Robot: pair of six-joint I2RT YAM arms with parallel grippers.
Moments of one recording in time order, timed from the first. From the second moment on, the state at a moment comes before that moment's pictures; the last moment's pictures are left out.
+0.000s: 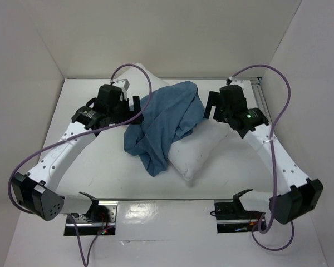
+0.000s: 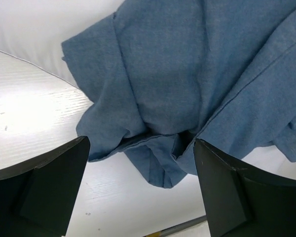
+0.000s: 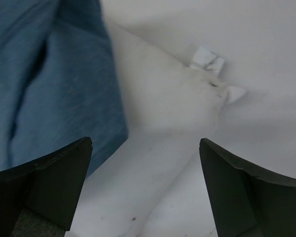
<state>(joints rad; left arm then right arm) -0.43 1.32 1.35 -0.73 -0.04 -0.40 0.38 1.26 1.29 -0.73 0.33 0.44</state>
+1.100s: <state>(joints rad) -0.07 1.46 1.66 -0.73 0.15 -0.47 0.55 1.24 1.56 -0.58 0.06 0.34</state>
